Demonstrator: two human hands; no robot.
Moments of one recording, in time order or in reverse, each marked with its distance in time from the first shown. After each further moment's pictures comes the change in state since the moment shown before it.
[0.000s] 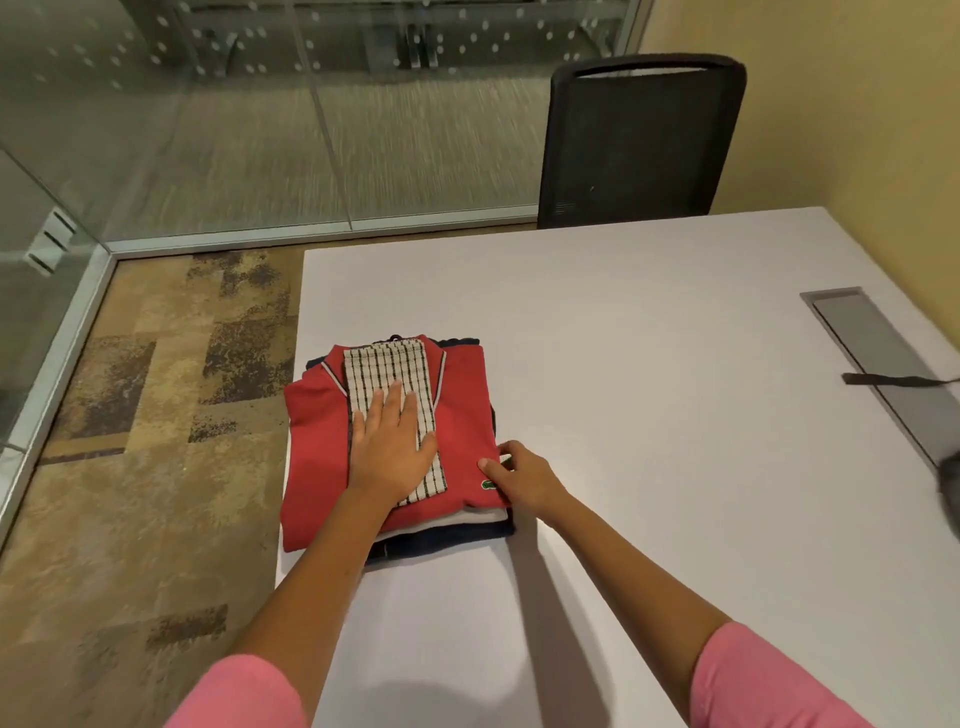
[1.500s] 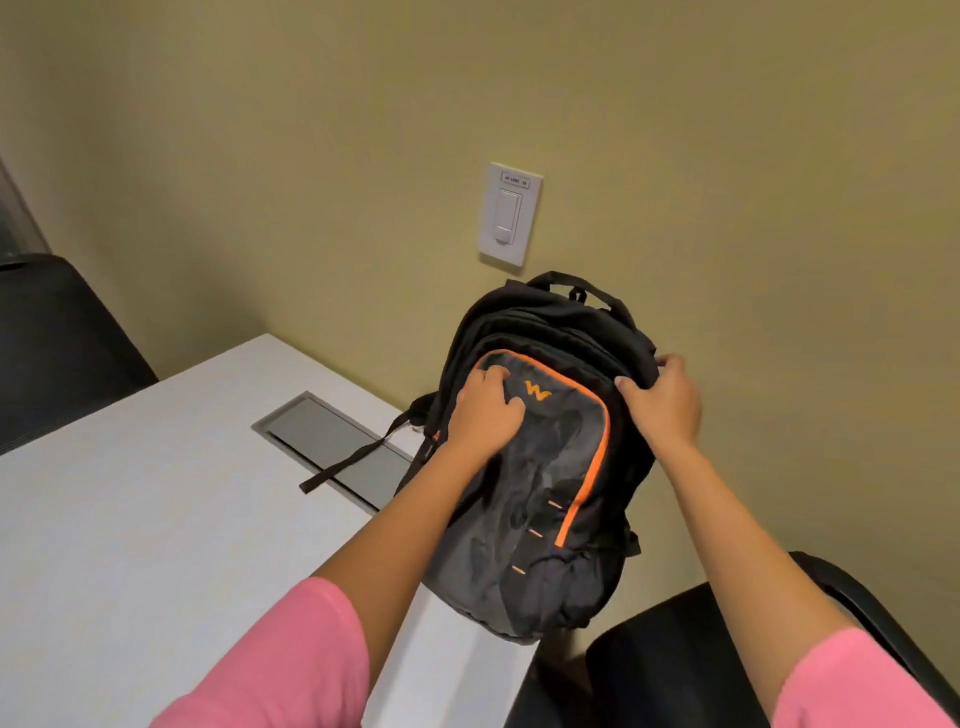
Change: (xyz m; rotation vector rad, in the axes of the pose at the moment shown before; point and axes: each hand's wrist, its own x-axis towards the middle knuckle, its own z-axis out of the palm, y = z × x) left_hand -0.076 0.843 0.063 -0.496 -0.305 0.886; right_hand -0.390 0.333 -0.629 -0.027 1.641 0.441
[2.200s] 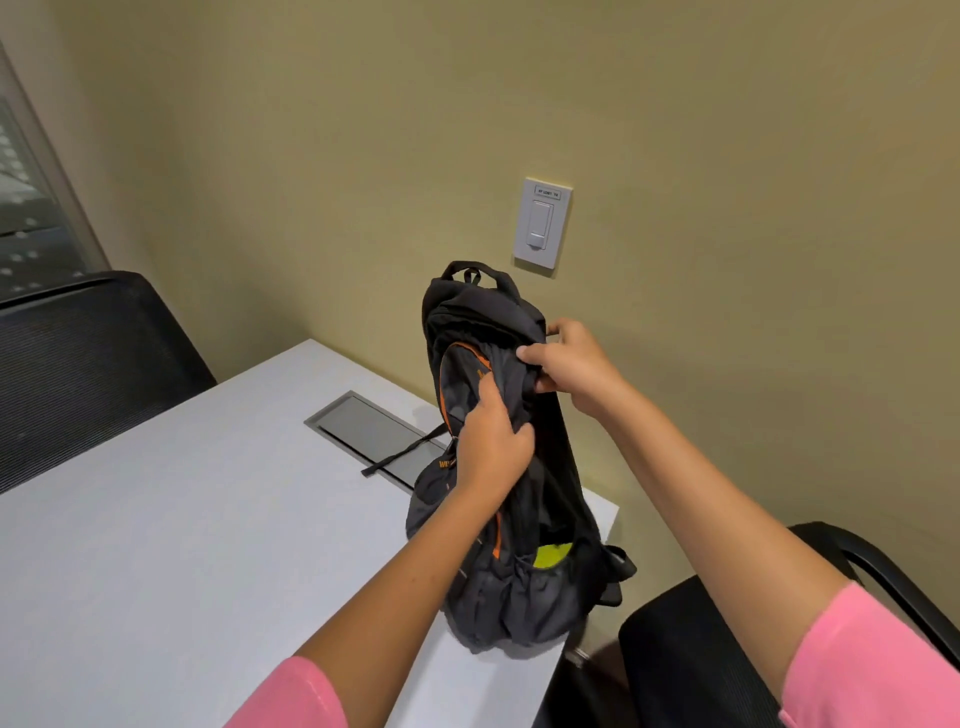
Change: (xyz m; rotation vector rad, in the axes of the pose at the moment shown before) left_hand -0.101 -0.007 -0.039 -0.153 0.238 0.027; right_hand -0.095 -0.148 -0.008 0.511 -0.625 0.028
